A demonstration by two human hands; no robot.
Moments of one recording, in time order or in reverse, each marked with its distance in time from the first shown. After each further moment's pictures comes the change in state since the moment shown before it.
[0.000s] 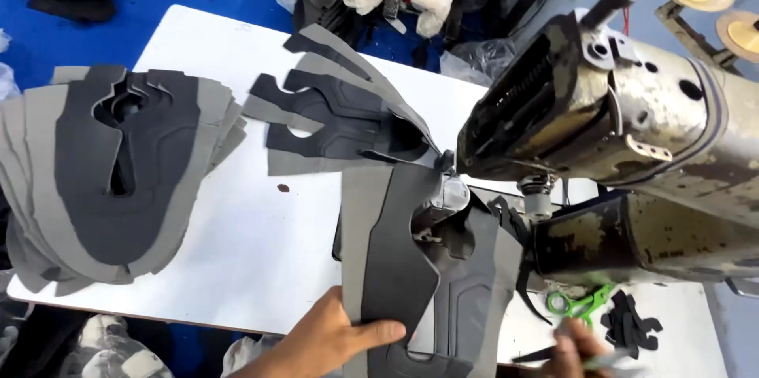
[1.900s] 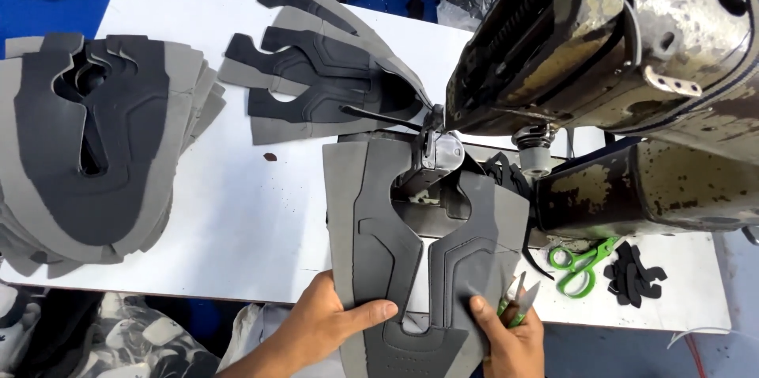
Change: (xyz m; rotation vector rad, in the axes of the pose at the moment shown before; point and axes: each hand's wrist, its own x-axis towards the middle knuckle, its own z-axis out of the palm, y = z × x) left_hand -0.008 -0.019 0.018 -0.112 0.121 -0.001; right_hand -0.089 -0.195 0.176 0.180 -0.072 0.596
